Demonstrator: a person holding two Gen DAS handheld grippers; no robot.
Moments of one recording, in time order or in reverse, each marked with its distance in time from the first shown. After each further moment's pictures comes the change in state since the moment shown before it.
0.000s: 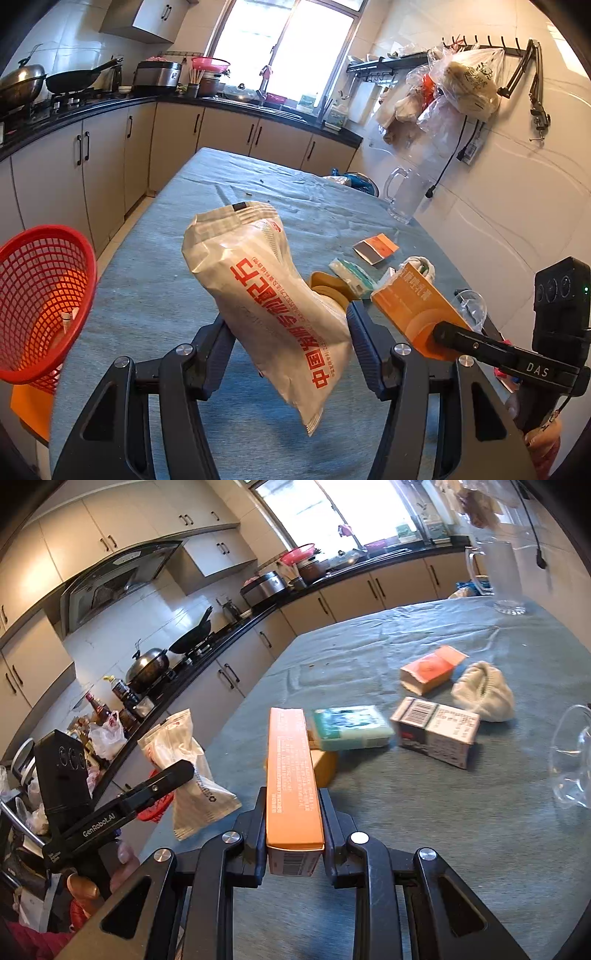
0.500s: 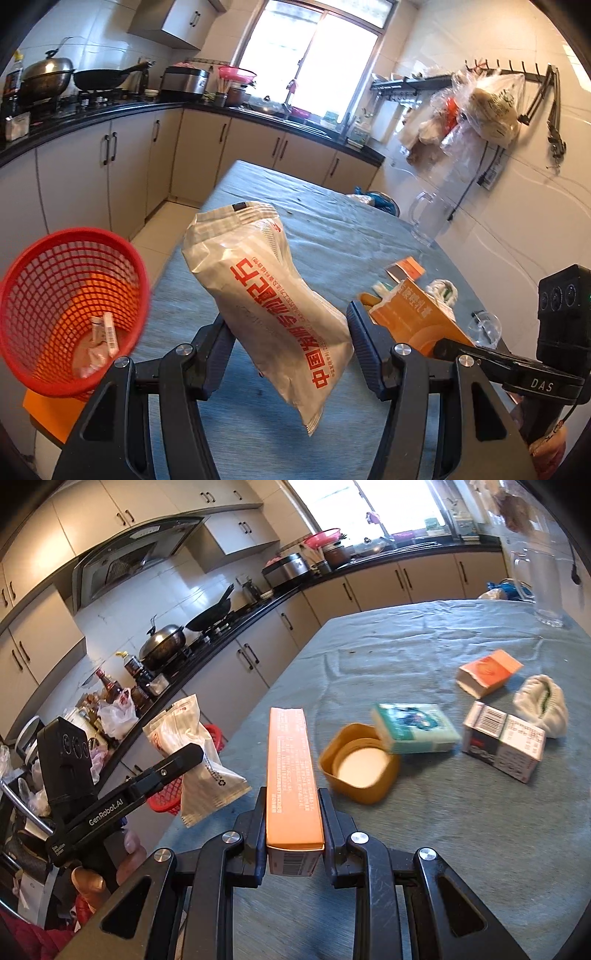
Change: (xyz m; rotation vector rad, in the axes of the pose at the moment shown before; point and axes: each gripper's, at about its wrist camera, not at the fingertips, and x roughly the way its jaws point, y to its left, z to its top) left arm -0.026 0.050 0.007 -0.060 -0.060 0.063; right arm 0.041 0.045 0.010 -0.062 0.072 0.044
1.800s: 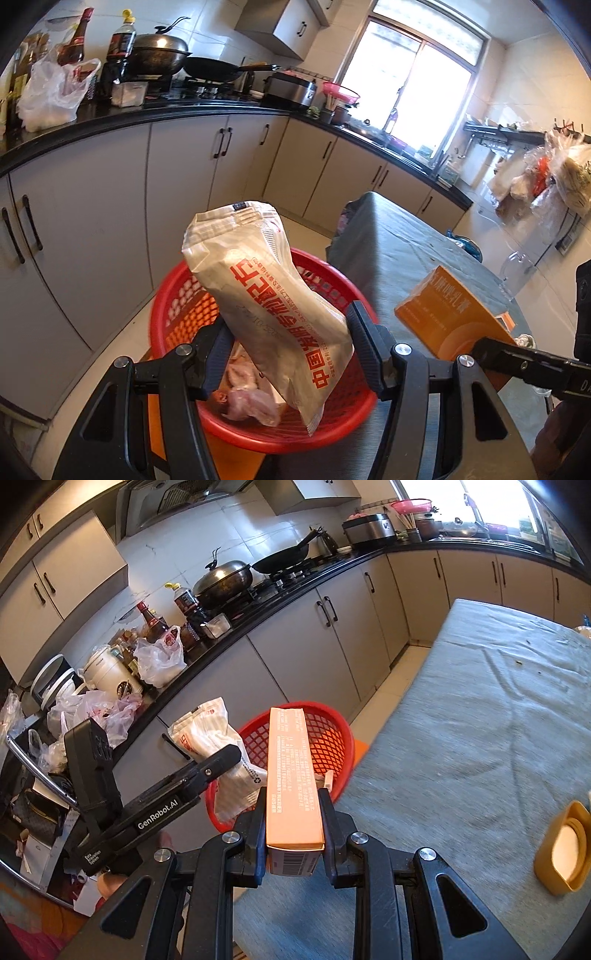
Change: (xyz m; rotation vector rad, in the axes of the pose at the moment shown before) left arm -0.052 0.178 0.013 -0.201 -0.060 0.260; right arm 0.145 0.151 0.038 -0.180 0.183 0.141
